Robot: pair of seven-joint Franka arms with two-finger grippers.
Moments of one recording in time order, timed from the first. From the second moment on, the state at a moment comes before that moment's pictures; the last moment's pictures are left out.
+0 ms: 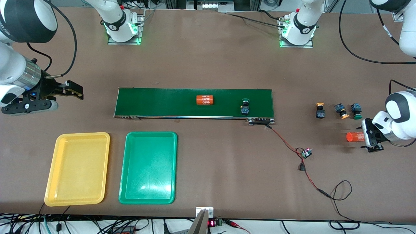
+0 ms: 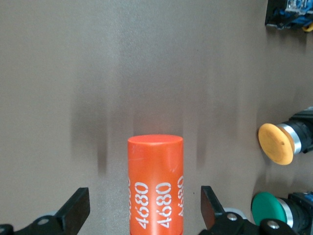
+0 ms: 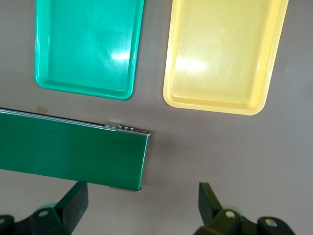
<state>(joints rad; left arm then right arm) 0.56 0.74 -0.23 -1.61 0.15 2.26 1.80 0.08 0.17 0.02 -1.54 -0.02 1.66 -0.05</state>
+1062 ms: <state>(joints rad) 0.58 0.75 -0.24 -1.59 0.10 2.26 1.86 0.08 0.21 0.02 -1.54 -0.02 1.70 -0.05</state>
